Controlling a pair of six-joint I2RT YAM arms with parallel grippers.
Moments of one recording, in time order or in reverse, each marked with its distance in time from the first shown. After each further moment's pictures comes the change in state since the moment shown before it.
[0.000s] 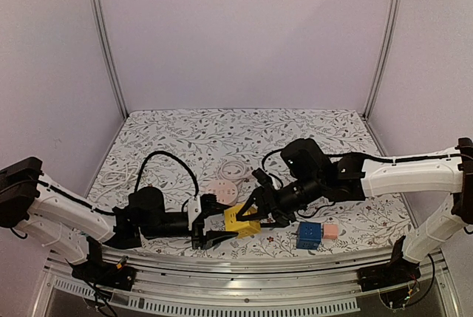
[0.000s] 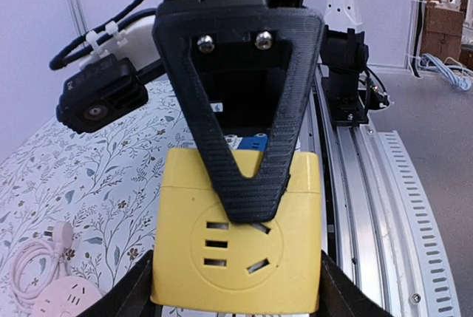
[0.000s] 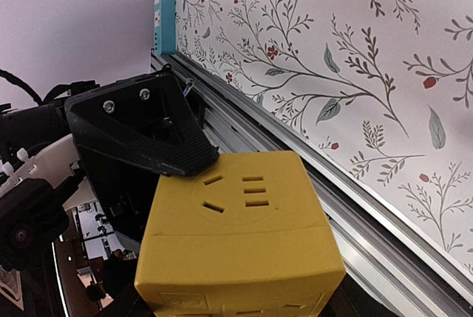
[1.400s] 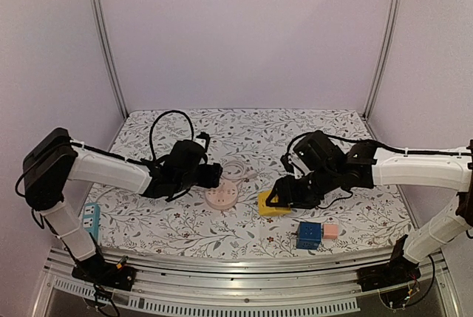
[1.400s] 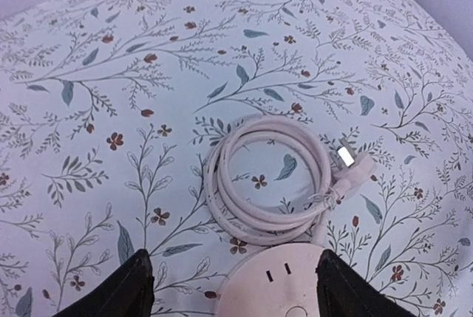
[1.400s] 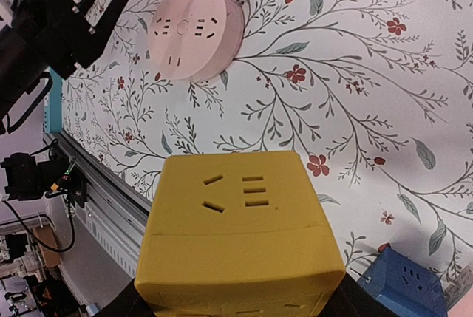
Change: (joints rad) left arm 0.326 0.294 0.489 -0.648 -0.554 -0.542; right arm -0.115 -0.056 0.029 -0.313 0.364 -0.248
